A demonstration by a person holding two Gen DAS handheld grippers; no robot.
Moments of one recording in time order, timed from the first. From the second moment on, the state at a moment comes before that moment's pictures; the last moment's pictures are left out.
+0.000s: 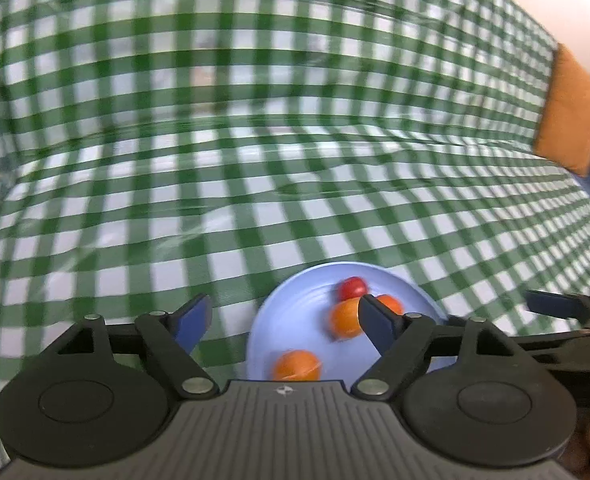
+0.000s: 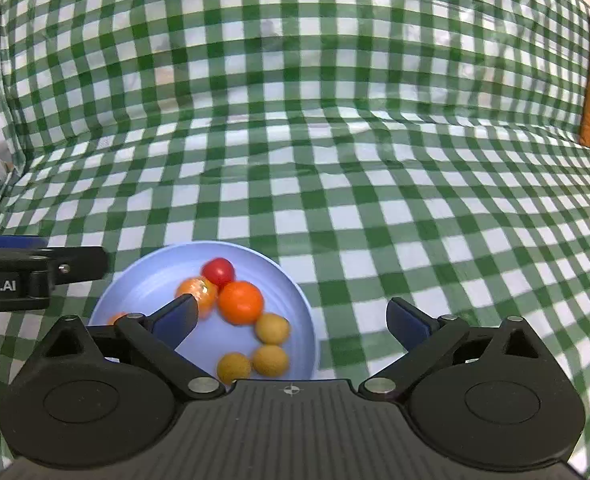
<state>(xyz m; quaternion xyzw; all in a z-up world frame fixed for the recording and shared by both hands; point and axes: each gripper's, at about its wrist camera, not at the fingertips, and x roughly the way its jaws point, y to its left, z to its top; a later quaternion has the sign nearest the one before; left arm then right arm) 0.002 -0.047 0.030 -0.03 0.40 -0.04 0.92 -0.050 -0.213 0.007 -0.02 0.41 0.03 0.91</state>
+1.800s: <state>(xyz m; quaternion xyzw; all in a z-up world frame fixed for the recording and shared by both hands) -0.010 -0.055 0.007 -0.01 0.46 -0.03 0.89 -0.054 -0.215 -0.011 -0.06 0.45 0.04 0.89</state>
